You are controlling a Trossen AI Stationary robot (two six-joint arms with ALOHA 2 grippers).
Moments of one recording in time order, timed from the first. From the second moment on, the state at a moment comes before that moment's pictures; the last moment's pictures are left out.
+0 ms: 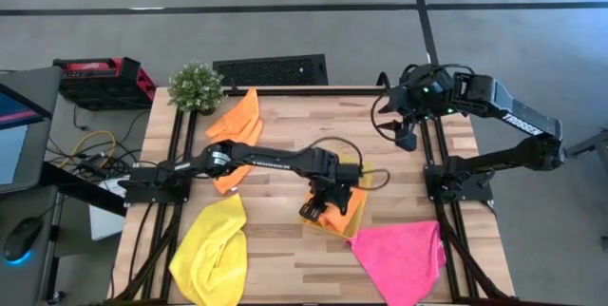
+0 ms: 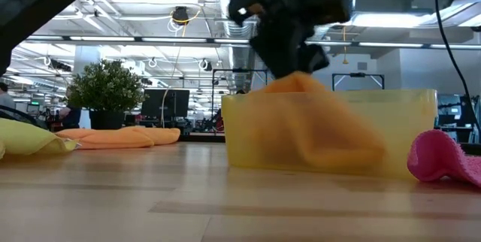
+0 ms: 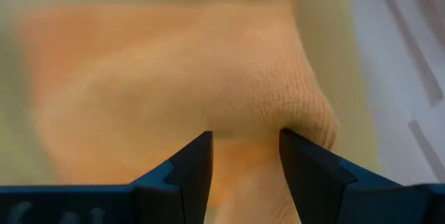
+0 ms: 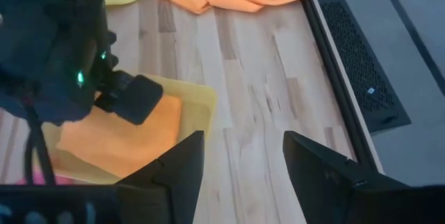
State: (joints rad) left arm -0.08 2.43 2.30 -1.25 0.25 0.47; right arm -0.32 1.10 1.44 -1.15 -0.08 -0.24
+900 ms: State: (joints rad) left arm -0.03 2.08 2.35 -1.36 -0.06 0.18; right arm -0.19 1.29 1.44 -1.15 -0.13 -0.24
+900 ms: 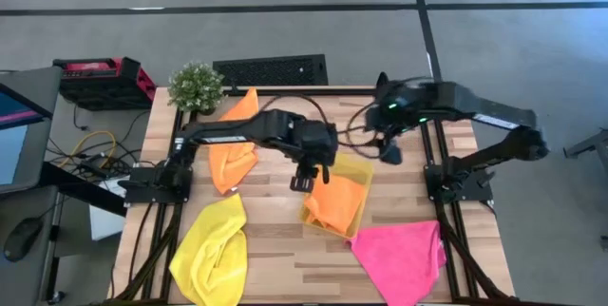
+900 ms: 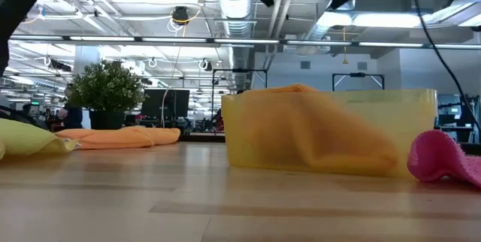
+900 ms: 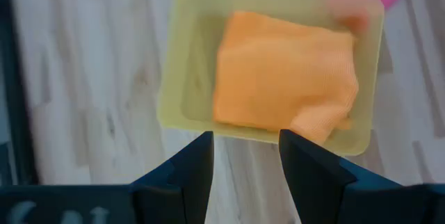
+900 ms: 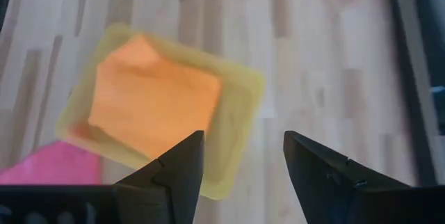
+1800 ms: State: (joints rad) left arm -0.07 1.88 2.35 -1.52 -0.30 -0.09; right arm -0.14 1.89 1.44 -0.95 -0.15 -0.39
